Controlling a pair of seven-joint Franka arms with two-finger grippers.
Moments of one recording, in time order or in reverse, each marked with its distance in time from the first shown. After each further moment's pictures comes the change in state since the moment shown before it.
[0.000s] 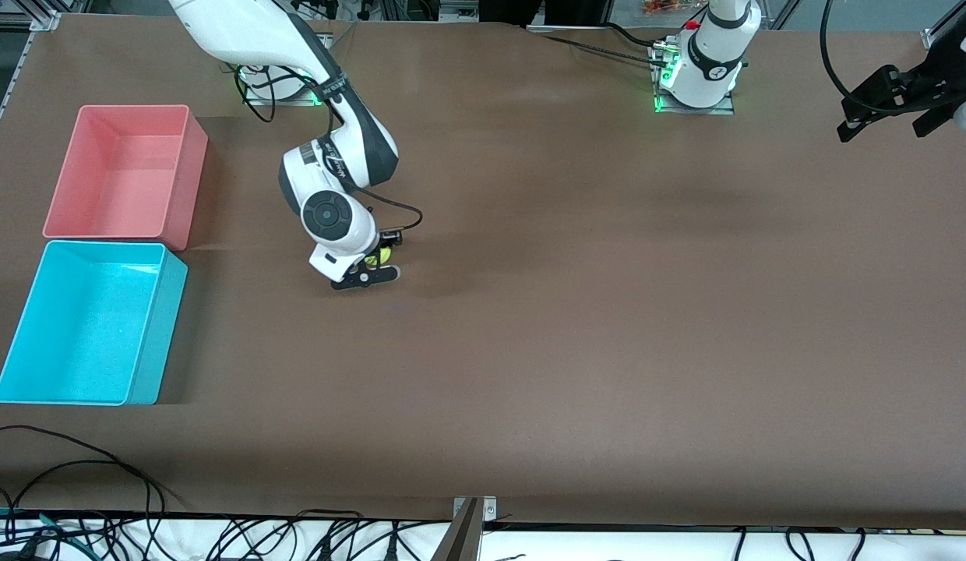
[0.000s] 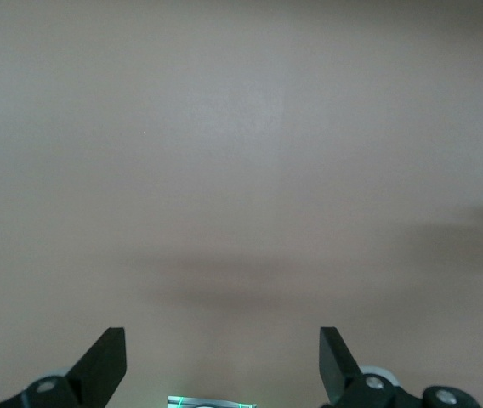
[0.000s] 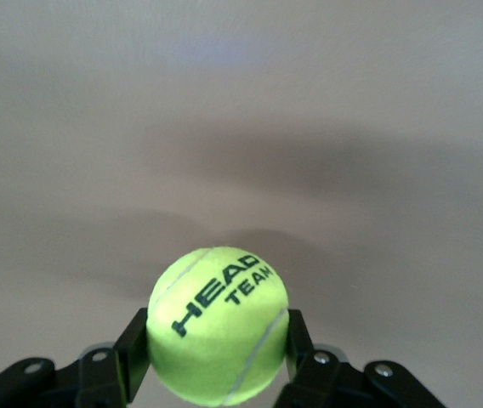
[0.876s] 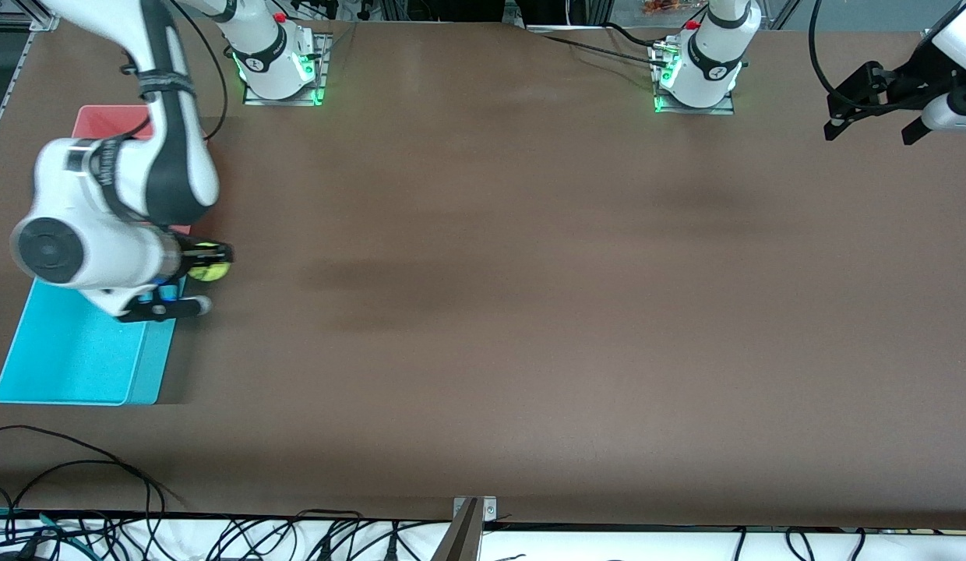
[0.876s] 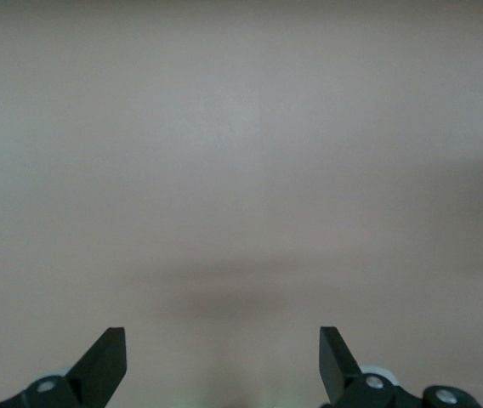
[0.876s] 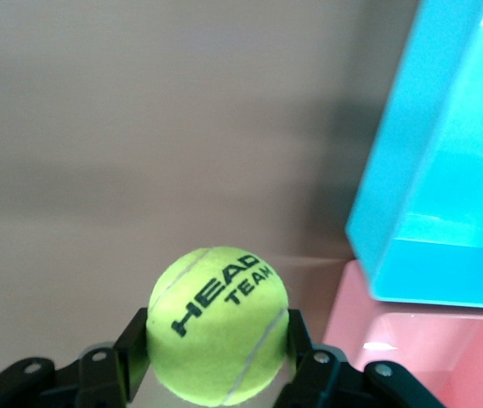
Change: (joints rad) left arm -0.006 0.020 -0.024 0.023 0.000 0.009 0.110; right arm -0.044 -0.072 -0.468 0.253 -0.002 -0.439 -0.388
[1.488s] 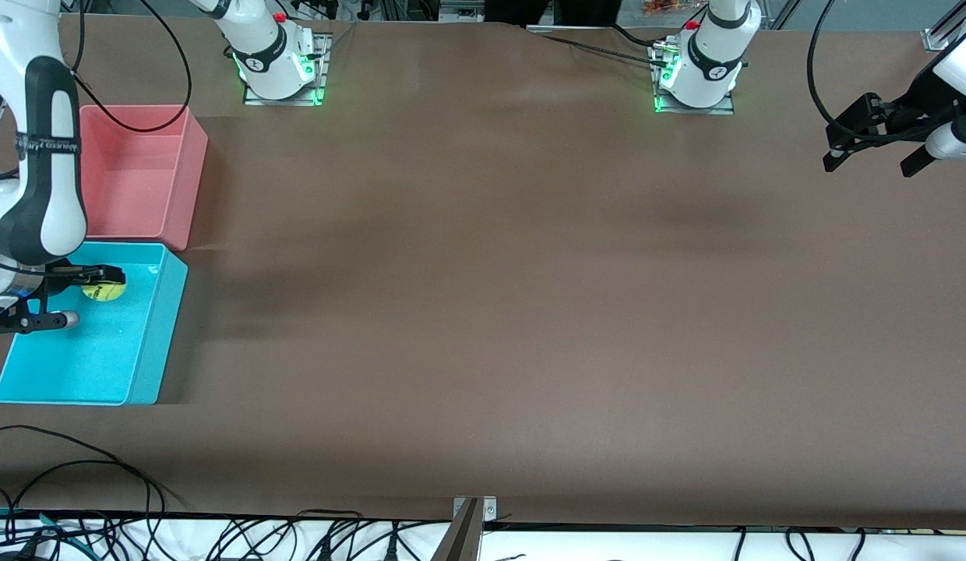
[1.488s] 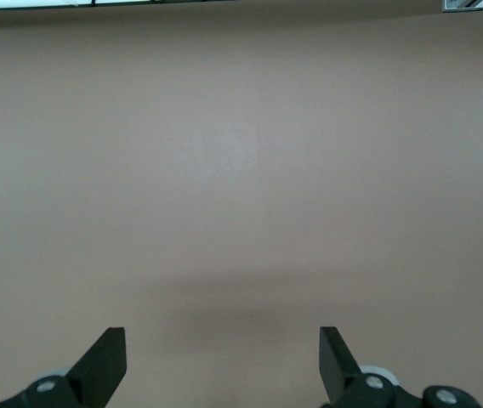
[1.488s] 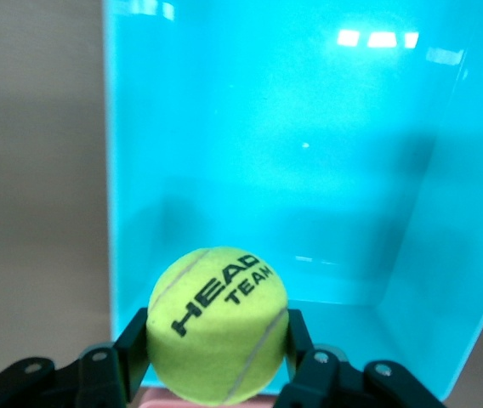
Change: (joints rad) left arm -0.002 0.038 0.002 0.000 0.000 0.100 0.001; right arm -0.331 0.117 -0.008 -0.013 0.035 0.237 -0.328
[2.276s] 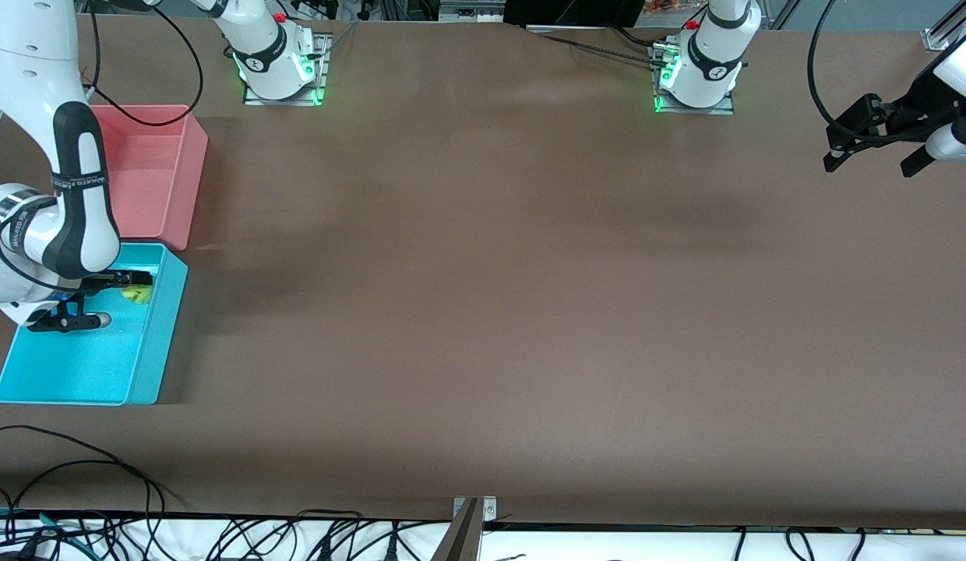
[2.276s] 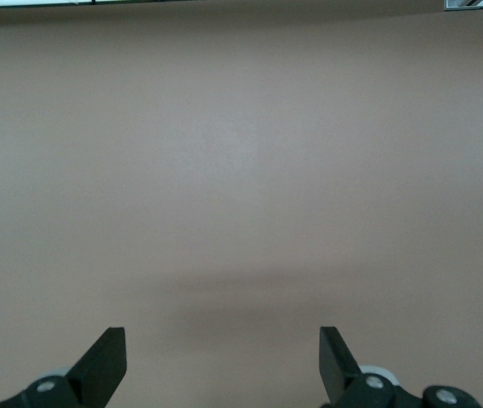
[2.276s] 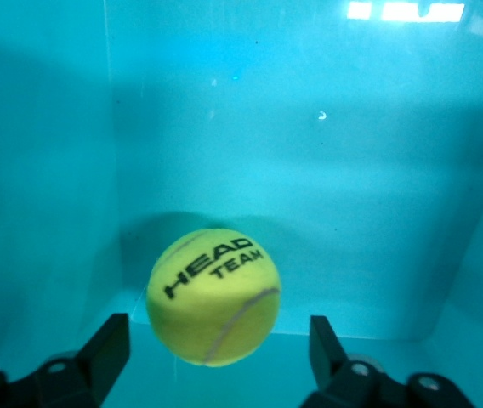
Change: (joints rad) left arm 0.001 0.001 0.000 0.001 0.000 -0.003 0.000; right arm -0.040 0.093 0.024 -0.091 0.047 0.135 -0.014
